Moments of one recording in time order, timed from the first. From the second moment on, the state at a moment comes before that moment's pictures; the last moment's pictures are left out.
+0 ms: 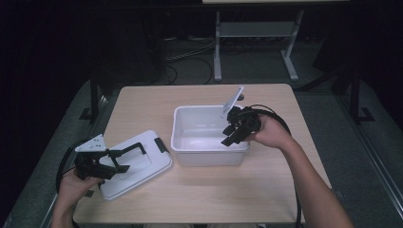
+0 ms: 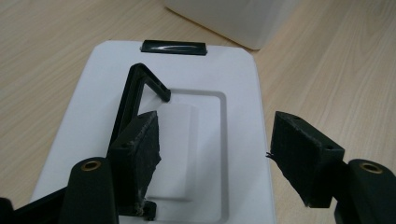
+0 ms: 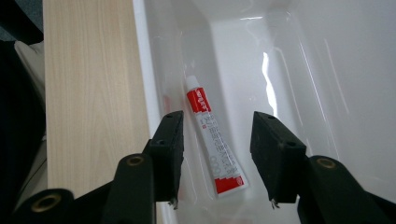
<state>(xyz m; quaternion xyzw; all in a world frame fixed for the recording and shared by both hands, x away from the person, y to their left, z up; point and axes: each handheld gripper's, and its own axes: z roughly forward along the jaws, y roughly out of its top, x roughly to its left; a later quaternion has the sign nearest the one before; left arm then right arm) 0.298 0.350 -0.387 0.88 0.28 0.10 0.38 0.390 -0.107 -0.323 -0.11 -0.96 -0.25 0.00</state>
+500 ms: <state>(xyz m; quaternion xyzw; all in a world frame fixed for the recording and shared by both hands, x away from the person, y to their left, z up) 0.297 0.351 -0.387 0.88 0.28 0.10 0.38 0.364 -0.138 -0.305 -0.13 -0.95 -0.27 -0.03</state>
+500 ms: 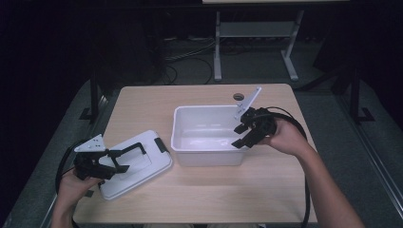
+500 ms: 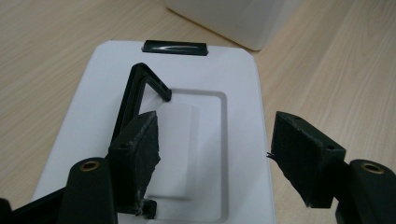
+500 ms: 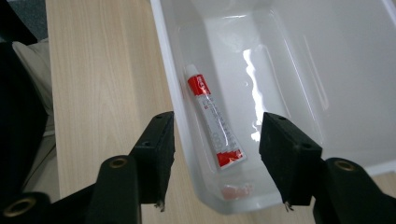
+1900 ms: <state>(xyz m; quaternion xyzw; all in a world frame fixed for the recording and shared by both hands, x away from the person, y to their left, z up) 0.299 0.345 -0.388 0.88 0.28 0.09 0.37 0.299 -0.221 -0.377 -0.21 -0.93 -0.29 -0.05</state>
